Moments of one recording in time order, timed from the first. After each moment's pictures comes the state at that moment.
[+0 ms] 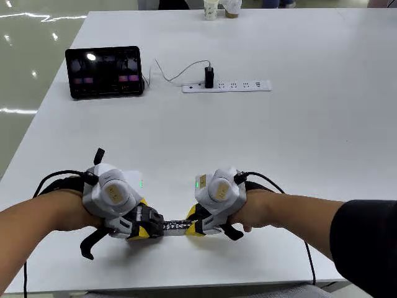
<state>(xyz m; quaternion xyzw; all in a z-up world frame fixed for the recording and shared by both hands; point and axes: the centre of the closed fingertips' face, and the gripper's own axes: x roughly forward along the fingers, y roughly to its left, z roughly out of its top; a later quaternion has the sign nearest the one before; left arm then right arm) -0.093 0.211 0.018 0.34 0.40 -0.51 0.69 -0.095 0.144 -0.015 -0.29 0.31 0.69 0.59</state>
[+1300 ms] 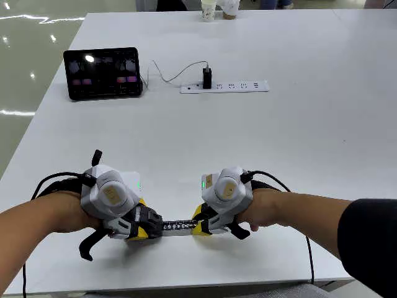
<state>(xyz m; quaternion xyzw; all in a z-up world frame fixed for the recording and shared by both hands) -0.092 0.210 0.017 0.33 0.39 -0.50 0.69 -0.091 0.128 -0.015 -0.29 0.32 0.69 0.58</state>
